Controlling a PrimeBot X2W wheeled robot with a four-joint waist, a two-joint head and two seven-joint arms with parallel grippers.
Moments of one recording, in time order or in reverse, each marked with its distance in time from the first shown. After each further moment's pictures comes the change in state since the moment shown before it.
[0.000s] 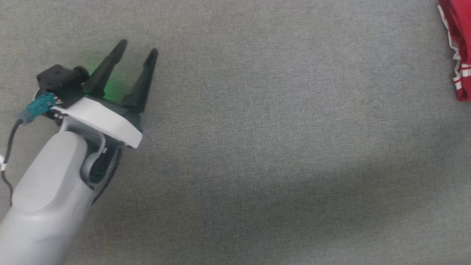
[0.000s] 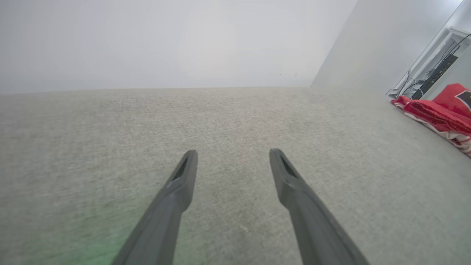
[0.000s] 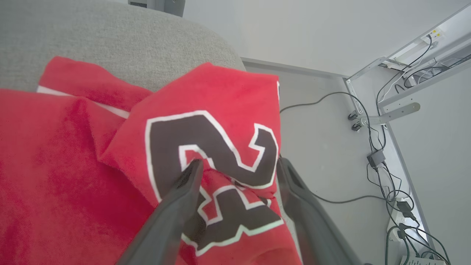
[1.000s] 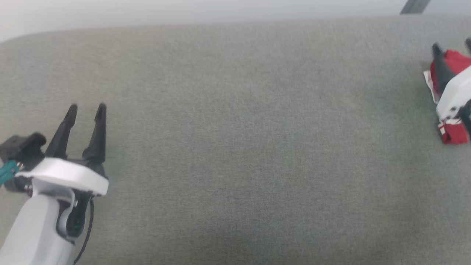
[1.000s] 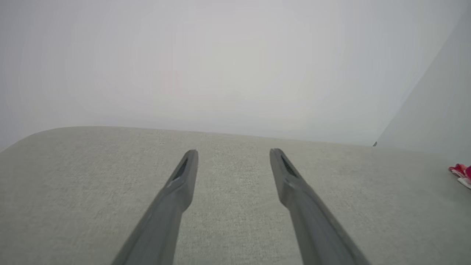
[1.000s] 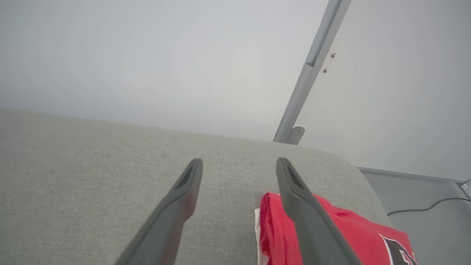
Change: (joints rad) left arm 0.318 -0.045 0.318 -0.044 0.060 0.000 0.003; right arm 0.218 0.170 0.216 -0.171 0.255 0.000 -0.248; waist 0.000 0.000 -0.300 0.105
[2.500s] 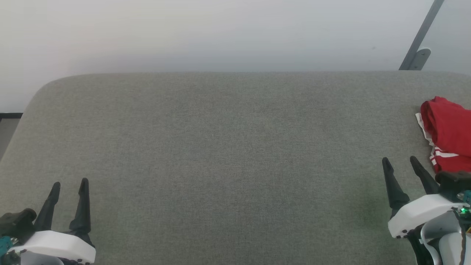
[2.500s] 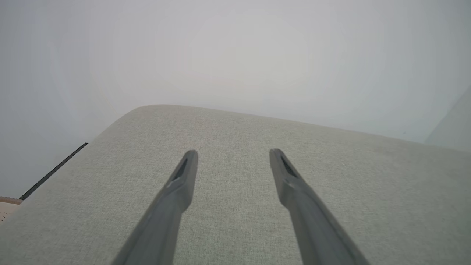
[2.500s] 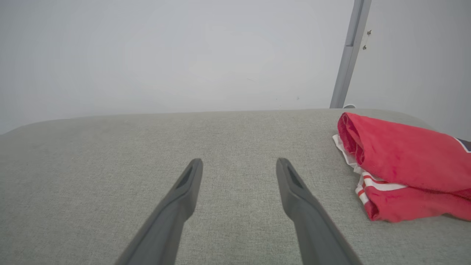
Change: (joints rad) left arm 0.337 -0.067 0.204 -0.052 0.129 0.000 0.000; right arm 0.730 0.247 -0.256 -0.569 -0.072 0.000 -0.030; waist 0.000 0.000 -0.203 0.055
